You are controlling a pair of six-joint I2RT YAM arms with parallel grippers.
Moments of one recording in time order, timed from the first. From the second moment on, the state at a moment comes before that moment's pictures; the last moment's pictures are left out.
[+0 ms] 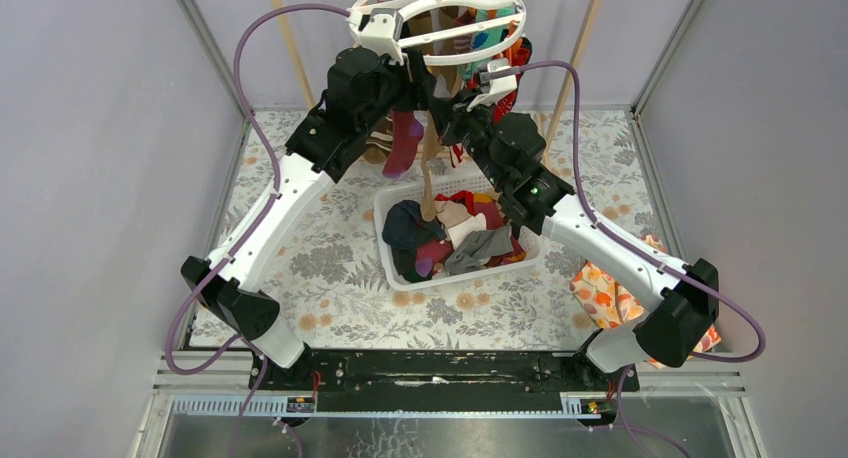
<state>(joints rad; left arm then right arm) -0.56 1.61 1.87 -0.38 -0.15 -0.25 0.76 1.46 1.36 0.27 0.20 0.24</state>
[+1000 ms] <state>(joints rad) 0.20 1.23 1.25 -0.50 0.36 -0.06 0.44 0.89 0.91 -0.05 0.30 0.37</state>
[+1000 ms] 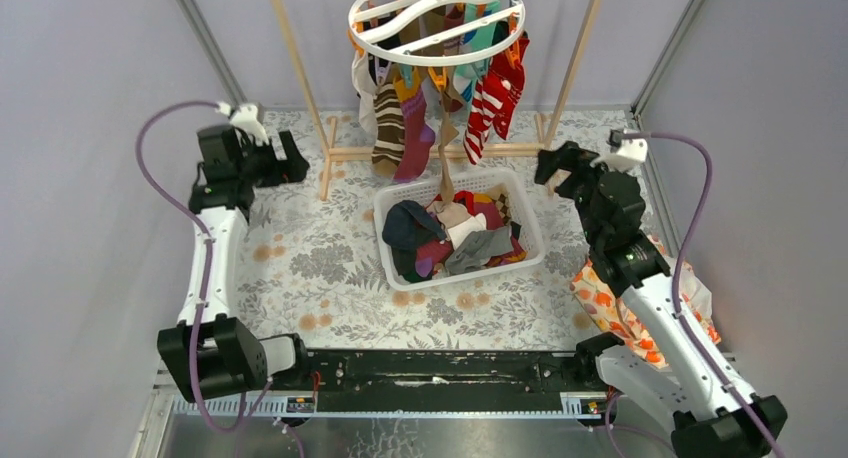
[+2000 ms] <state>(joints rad) 0.17 1.41 0.44 0.82 0.25 -0.14 -0.02 1.40 0.09 0.99 0.58 0.33</state>
